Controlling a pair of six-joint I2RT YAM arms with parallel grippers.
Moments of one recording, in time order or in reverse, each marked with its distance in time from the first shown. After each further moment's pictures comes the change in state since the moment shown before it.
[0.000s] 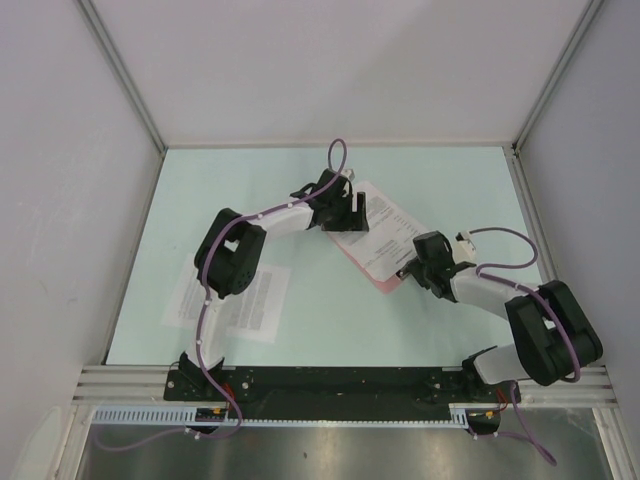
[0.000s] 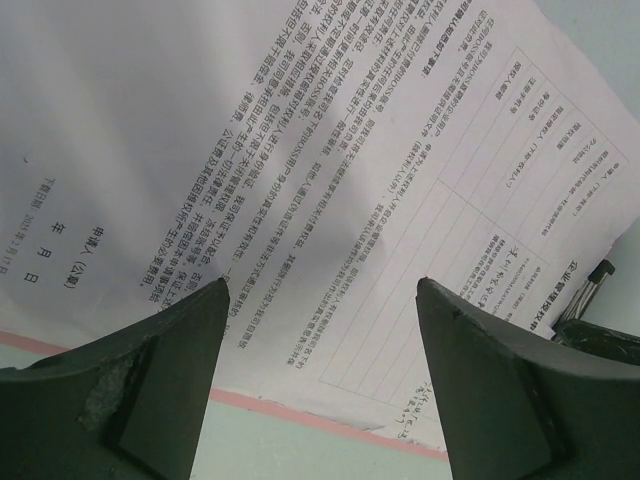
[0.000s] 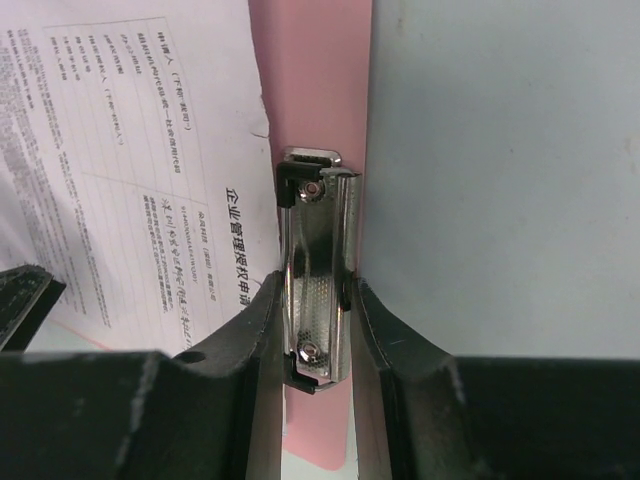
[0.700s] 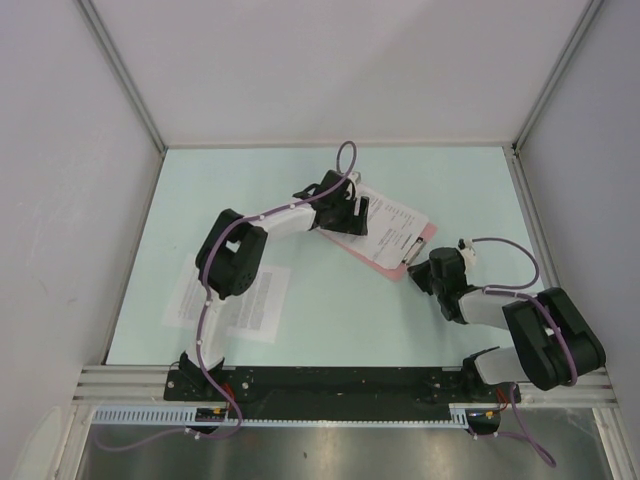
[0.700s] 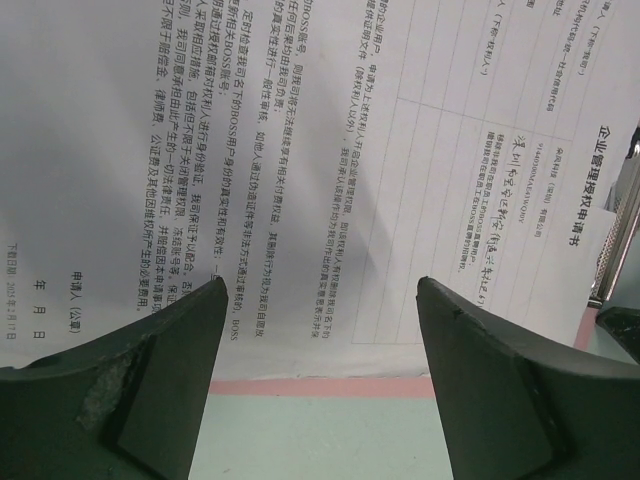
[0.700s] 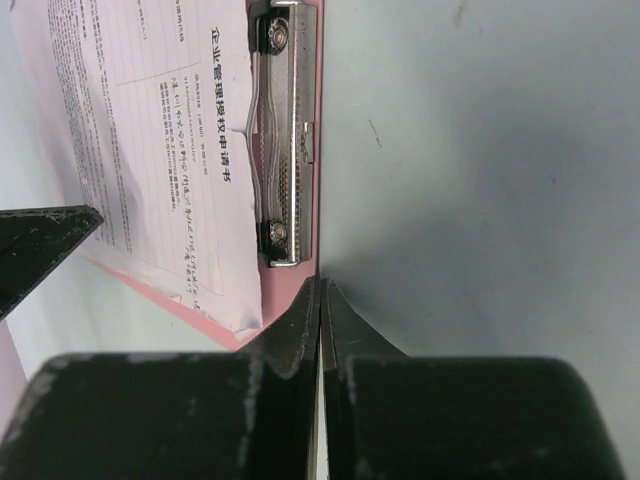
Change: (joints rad) left arm -0.017 0.000 0.010 -0.029 -0.029 0.140; right arm -0.068 -0.041 -0.262 0.490 -0.173 -0.163
